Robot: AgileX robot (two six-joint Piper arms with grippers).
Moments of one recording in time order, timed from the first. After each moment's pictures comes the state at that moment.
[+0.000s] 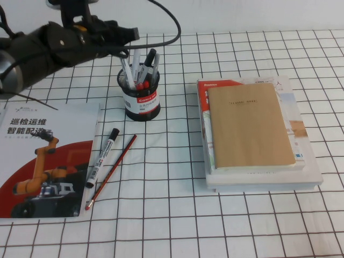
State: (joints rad) right arm 0.12 -0.02 0.03 0.14 0.37 0.03; left arm -0.33 1.89 -1.48 -0.53 0.12 0.30
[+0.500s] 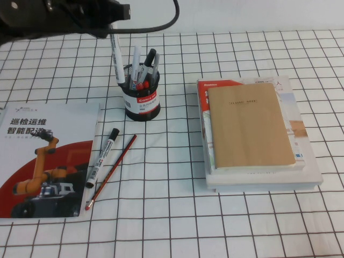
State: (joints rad) right arm 0.12 -0.02 0.03 0.14 0.37 0.03; left arm -0.33 1.66 -1.48 -0.43 0.37 0.36
